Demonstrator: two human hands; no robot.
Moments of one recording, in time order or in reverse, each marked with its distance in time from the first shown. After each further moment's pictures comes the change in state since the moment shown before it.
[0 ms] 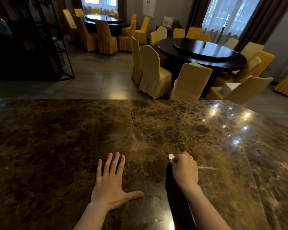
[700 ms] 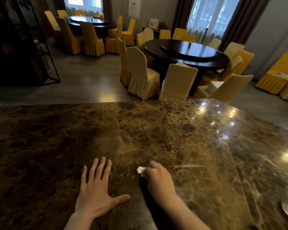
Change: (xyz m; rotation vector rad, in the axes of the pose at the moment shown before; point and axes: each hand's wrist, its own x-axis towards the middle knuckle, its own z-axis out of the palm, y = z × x) left_hand 0.002 0.002 -0.002 0.002 0.013 -0.031; right_hand -0.031 -0.013 0.015 0.018 -0.149 -0.349
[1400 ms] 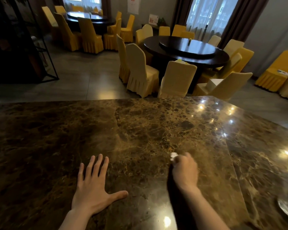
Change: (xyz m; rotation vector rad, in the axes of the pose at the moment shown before) left_hand 0.000 0.001 0.002 0.006 0.026 0.004; right_hand 0.000 0.061 -0.032 0.051 0.217 0.544
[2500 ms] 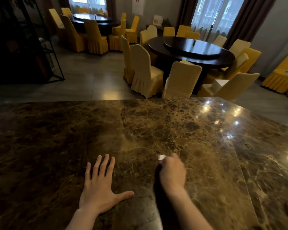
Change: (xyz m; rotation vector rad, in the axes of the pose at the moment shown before) left_hand 0.001 -0.001 0.002 0.016 -0.005 0.001; right_hand -0.023 -0.050 0.020 -0.029 0.004 -0.112
